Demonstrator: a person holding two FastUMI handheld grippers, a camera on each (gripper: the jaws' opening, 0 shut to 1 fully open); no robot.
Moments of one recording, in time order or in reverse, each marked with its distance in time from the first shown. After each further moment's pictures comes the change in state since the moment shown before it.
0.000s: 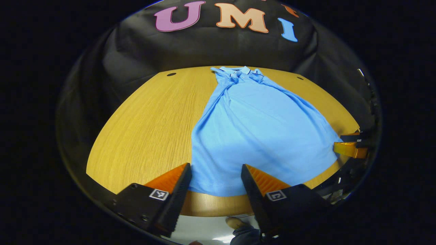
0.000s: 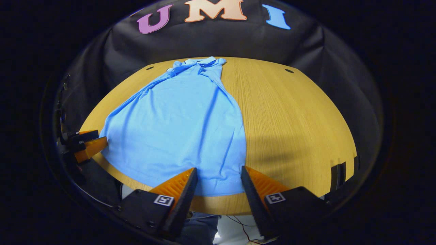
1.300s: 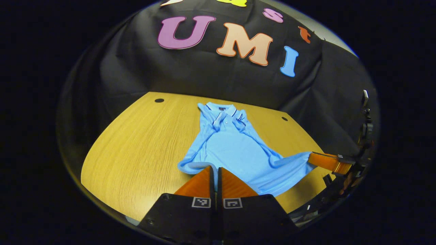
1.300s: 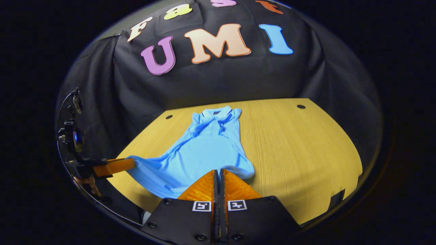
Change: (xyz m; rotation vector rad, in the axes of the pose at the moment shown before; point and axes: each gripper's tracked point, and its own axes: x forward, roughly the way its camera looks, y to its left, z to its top) left arm -0.021 -0.028 0.164 -0.148 -0.209 -0.132; right arm -0.044 0.028 0.186 0.144 -0.366 0.162
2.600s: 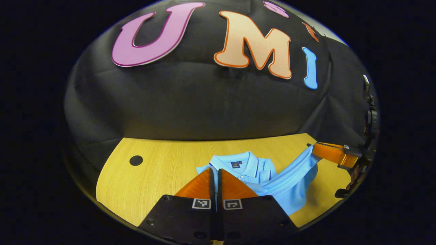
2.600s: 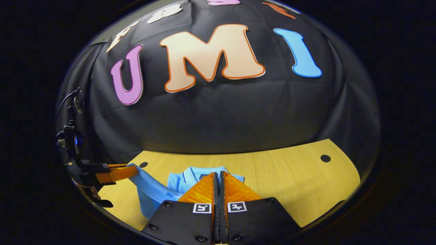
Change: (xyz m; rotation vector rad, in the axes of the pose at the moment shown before) left arm 0.274 0.061 0.192 0.145 -0.057 -0.016; right arm 0.277 -0.028 0.178 -0.008 -0.154 -0.097
